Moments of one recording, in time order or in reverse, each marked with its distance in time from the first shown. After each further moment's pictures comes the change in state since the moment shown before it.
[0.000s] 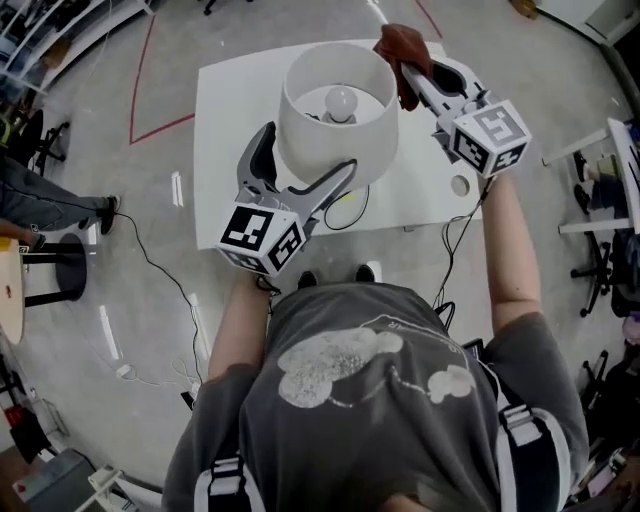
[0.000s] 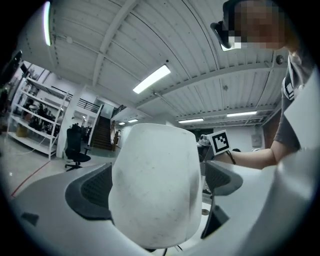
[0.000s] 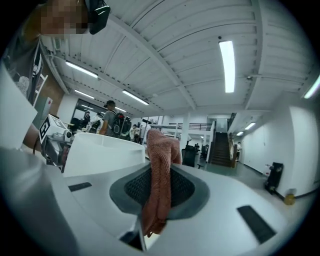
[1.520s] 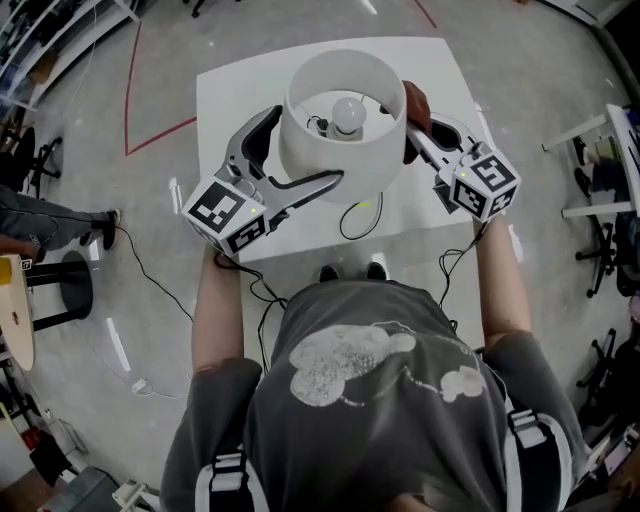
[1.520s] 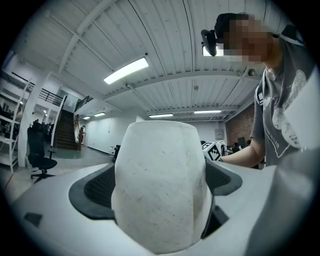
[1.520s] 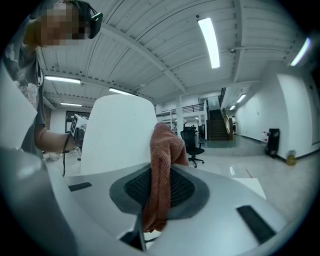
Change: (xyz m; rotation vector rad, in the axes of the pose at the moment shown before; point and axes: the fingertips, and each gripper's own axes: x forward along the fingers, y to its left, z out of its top) left arm 0.012 0.036 0.005 0.080 0.087 -0.400; right arm -0.011 0.052 -0.094 0.239 0.135 0.005
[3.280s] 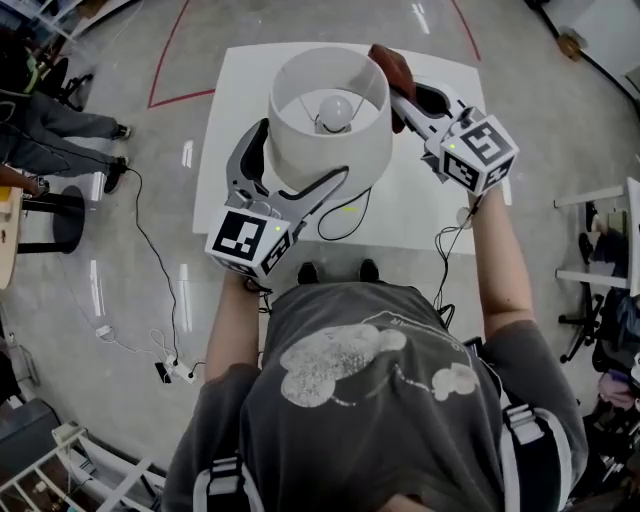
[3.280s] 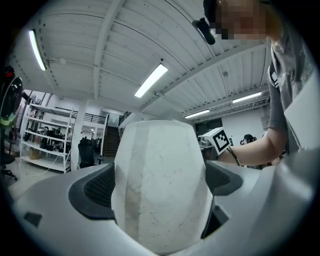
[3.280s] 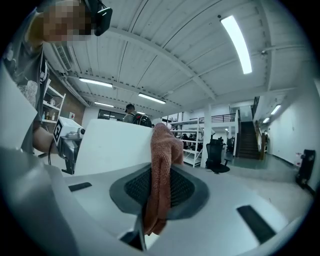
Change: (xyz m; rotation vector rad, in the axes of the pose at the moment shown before) left arm 0.004 -0.028 -0.004 0.072 -0.050 0.539; right arm 0.039 -0.004 0.072 -0.209 -0.091 0.295
